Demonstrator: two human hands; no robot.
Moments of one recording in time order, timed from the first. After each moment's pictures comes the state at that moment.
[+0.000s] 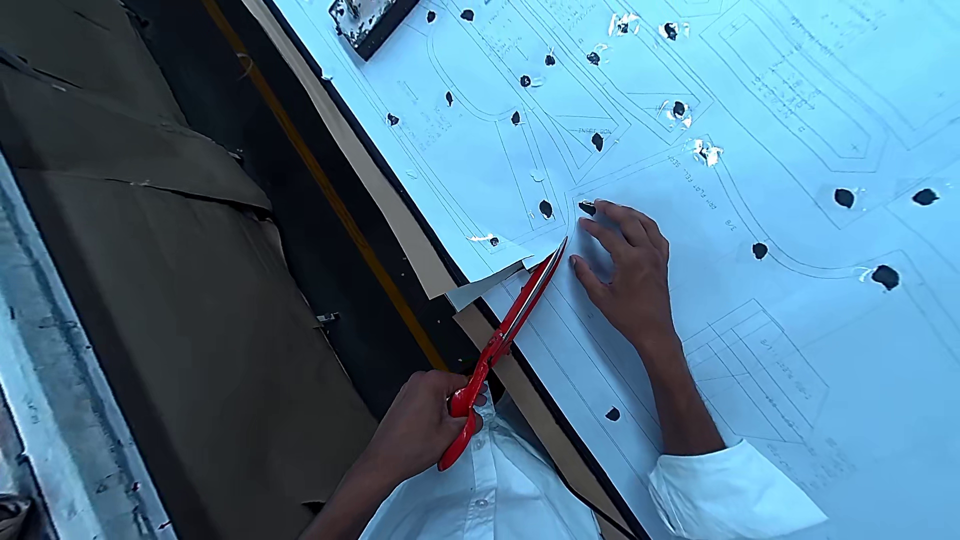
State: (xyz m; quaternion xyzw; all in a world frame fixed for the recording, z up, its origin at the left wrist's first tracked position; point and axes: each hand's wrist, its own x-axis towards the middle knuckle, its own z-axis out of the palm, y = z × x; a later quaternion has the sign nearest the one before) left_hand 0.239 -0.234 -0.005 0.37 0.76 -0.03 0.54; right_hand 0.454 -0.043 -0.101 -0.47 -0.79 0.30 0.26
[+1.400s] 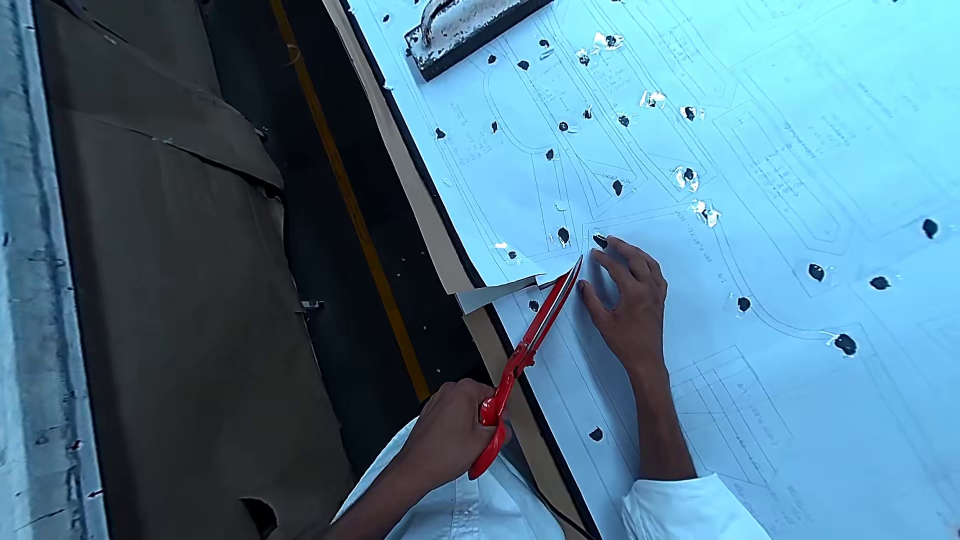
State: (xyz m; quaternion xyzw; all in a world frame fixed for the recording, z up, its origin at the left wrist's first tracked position) left_hand 0.284 -0.229 -0.008 0.30 0.76 0.00 0.58; right_hand 0.456 -0.042 -0.106 -0.46 -0.79 0.29 0.27
